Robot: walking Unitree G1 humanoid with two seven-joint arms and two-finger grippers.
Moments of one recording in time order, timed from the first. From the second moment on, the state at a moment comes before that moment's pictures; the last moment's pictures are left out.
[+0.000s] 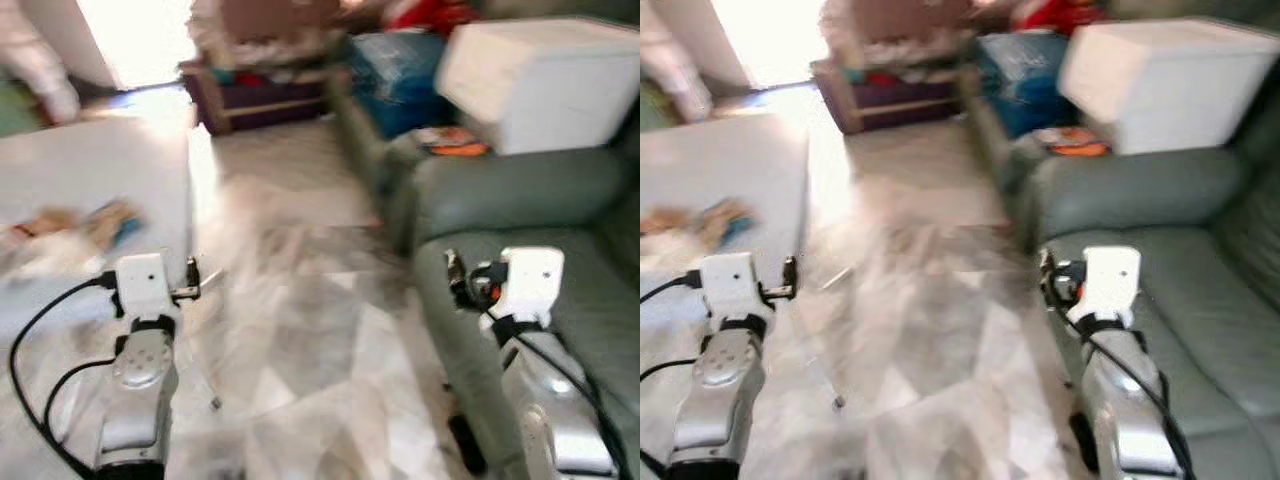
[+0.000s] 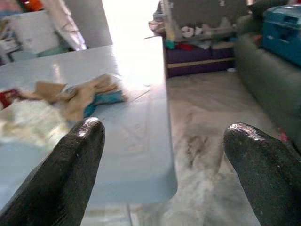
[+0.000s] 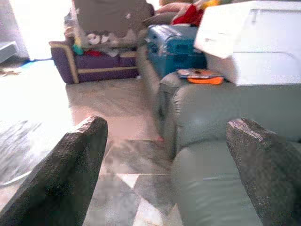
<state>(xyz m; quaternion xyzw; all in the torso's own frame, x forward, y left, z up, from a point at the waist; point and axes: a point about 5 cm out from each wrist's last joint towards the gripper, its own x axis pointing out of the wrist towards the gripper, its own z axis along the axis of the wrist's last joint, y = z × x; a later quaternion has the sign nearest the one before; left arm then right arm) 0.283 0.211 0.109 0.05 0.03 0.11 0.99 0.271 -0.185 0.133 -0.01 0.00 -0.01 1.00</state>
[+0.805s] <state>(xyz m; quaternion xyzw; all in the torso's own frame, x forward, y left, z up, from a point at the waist) 0.284 0.206 0.109 0.03 0.03 0.12 0.99 0.275 -0.180 0.145 0.02 -0.02 -0.01 1.00</state>
